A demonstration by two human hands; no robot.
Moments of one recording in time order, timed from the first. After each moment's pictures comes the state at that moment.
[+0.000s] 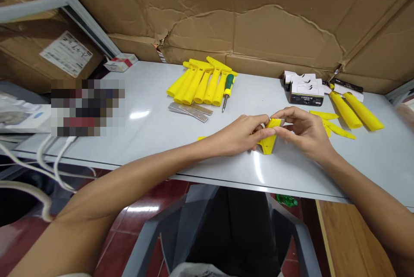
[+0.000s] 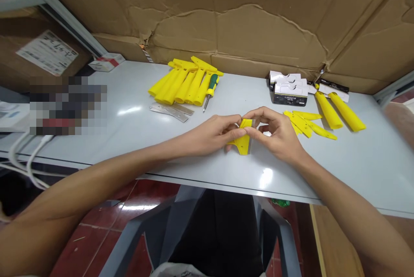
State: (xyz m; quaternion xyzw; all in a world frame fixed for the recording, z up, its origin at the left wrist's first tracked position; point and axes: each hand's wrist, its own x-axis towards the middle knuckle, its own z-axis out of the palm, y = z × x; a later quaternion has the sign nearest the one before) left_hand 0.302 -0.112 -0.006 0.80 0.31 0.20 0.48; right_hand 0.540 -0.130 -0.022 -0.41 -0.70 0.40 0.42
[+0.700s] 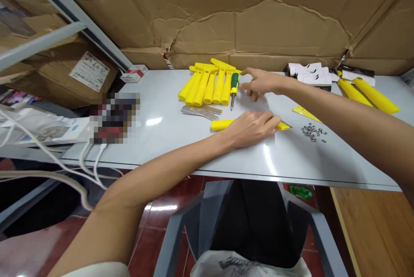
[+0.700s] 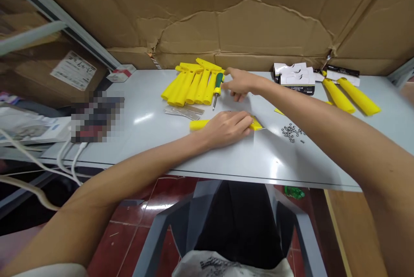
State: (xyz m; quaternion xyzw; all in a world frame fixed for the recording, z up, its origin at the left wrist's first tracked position) left_hand 0.305 -0.093 -0.047 0.96 0.22 0.16 -0.11; right_hand 0.449 0.033 -0.009 -0.54 -0.66 0.48 0.23
